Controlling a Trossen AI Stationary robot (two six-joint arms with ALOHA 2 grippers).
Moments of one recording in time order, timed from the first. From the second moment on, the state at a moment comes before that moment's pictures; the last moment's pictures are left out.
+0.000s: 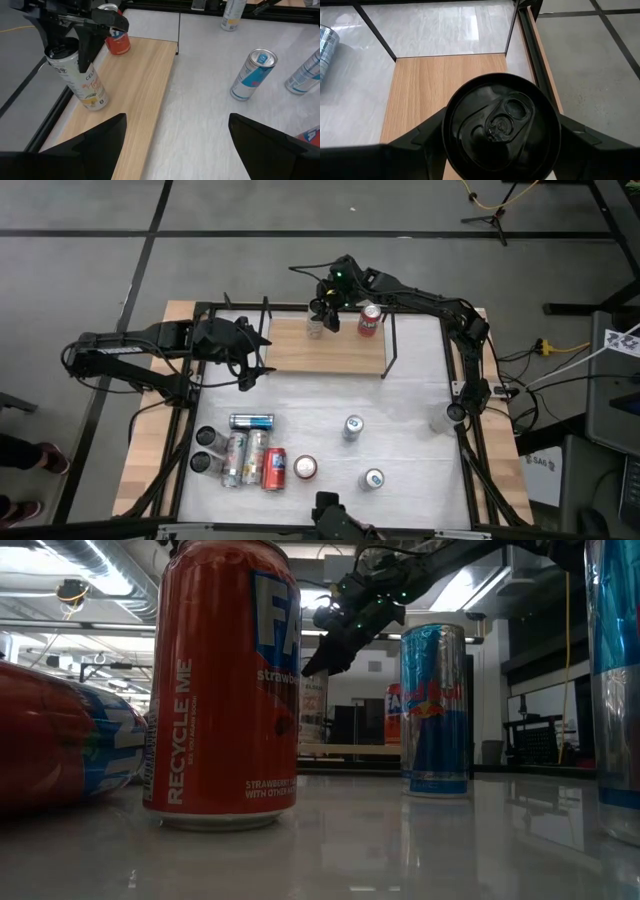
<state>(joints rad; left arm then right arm) 0.08 1.01 1.11 -0.72 -0.17 -0.08 -0.56 2.02 1.77 -0.49 -0.39 -0.35</state>
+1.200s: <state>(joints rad) 0.08 1.02 1.11 -0.72 -0.17 -0.08 -0.56 2.04 1.77 -0.47 -0.39 -0.35</state>
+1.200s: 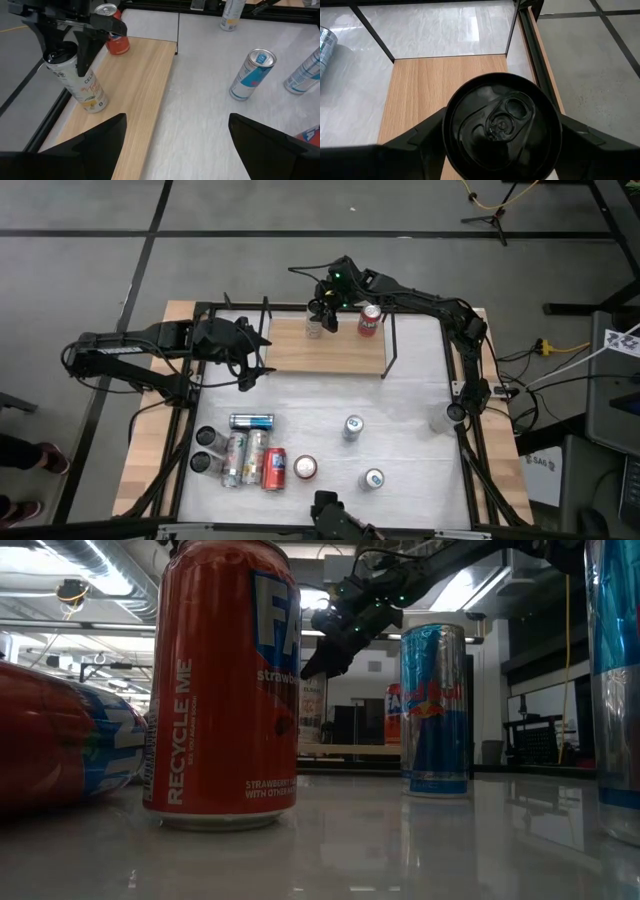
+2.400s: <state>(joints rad) 0.08 1.02 1.11 -0.72 -0.17 -0.08 -0.56 2.02 2.21 -0.96 -0.38 -0.35</state>
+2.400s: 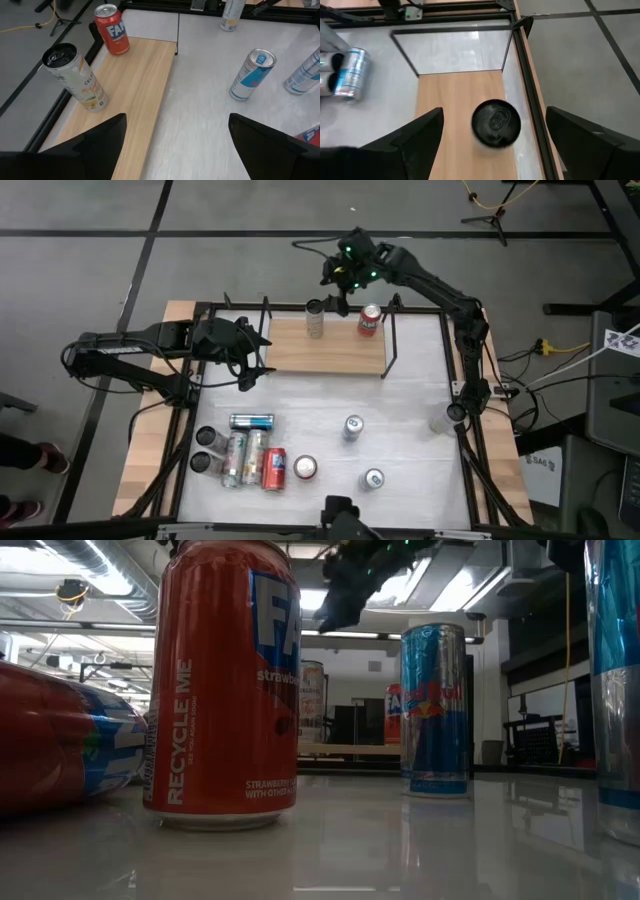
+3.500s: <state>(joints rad) -0.11 1.01 1.11 -1.18 0.01 -0.89 -0.37 1.89 2.23 -1.45 -0.37 -0.39</state>
